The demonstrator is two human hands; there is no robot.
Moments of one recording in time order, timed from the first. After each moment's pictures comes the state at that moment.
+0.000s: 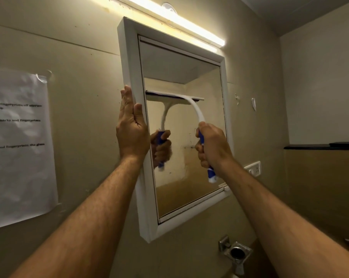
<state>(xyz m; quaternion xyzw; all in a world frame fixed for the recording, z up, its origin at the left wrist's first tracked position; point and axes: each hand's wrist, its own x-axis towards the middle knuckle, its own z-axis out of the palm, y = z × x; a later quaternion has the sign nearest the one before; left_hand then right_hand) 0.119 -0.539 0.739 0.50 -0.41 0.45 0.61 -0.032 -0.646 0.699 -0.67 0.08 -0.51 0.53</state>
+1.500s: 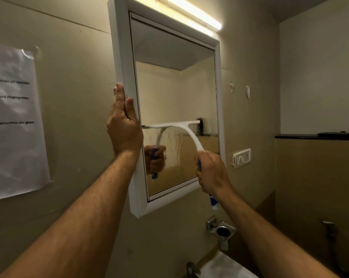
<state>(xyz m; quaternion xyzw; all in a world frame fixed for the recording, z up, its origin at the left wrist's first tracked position) 0.113 -0.541 0.706 0.53 -0.35 0.46 0.62 -0.046 -0.650 0.611 -0.72 0.12 -0.49 0.47</state>
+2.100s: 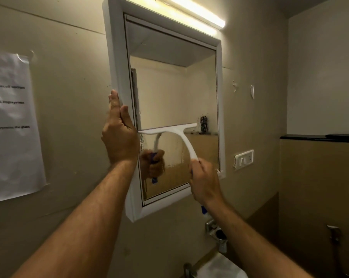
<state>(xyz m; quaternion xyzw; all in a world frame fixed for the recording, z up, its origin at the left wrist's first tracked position) 0.102 -0.539 0.700 0.58 -0.31 0.48 0.59 -0.036 -0.656 0.601 -0.72 0.09 -0.49 0.47</state>
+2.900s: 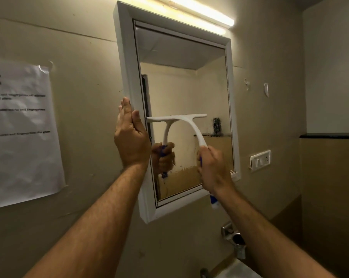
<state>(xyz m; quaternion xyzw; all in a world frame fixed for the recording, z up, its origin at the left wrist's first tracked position) 0.102 -0.539 0.696 0.57 -0.32 0.48 0.58 -0.029 -0.654 0.626 -0.70 0.07 -0.50 0.50</state>
